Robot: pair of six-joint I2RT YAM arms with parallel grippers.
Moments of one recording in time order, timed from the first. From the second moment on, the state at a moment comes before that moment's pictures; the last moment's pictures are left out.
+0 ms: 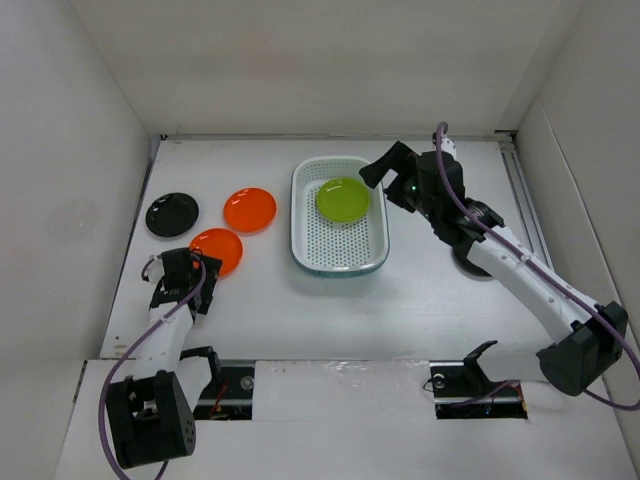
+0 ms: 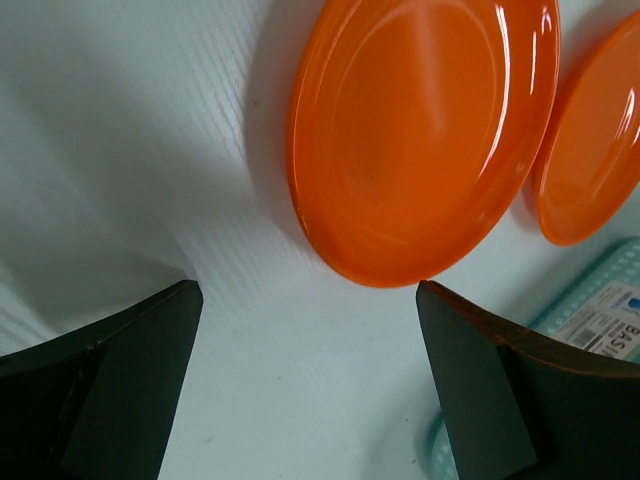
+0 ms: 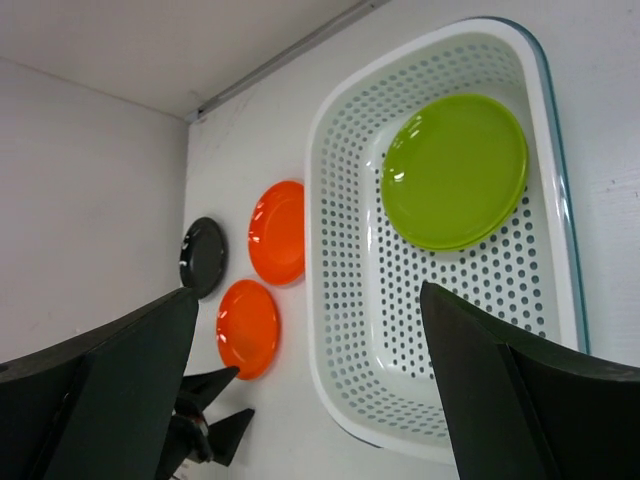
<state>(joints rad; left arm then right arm) 0.17 0.91 0.37 -0.36 -0.05 -1.10 0.57 1.31 1.24 -0.28 0.20 0.88</state>
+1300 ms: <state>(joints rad) 0.17 0.79 0.42 -0.37 -0.06 -1.19 0.46 1.00 1.18 -0.26 0.08 0.88</state>
